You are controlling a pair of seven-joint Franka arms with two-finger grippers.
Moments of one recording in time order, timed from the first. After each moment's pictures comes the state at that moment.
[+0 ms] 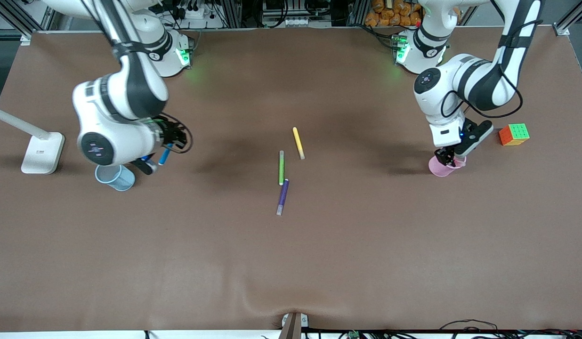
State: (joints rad) left arm 0.07 0.01 -0.27 -2.48 1.10 2.33 -1.70; right arm 0.33 0.24 -0.12 -1.84 0.26 1.49 0.89
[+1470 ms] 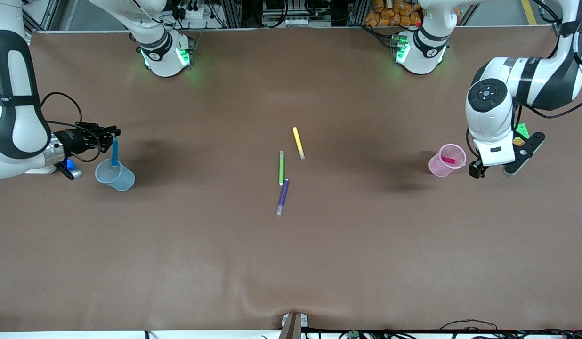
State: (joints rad) left arm 0.16 0.03 -0.27 -2.23 0.73 2.19 -1.28; right arm -0.16 0.36 -0.12 -1.87 0.29 1.42 0.30
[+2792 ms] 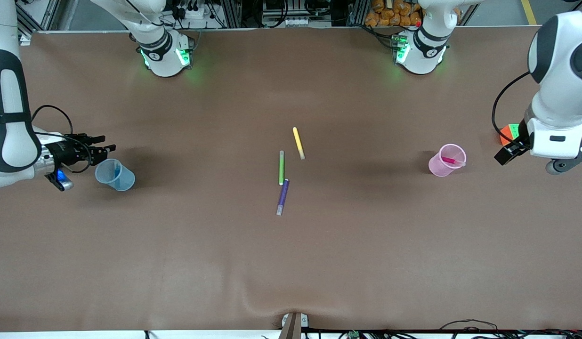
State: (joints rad) left arm 0.16 0.03 -0.27 -1.79 0.36 1.78 -0.69; right arm -0.22 0.47 -0.12 -1.75 0.29 1.43 0.23
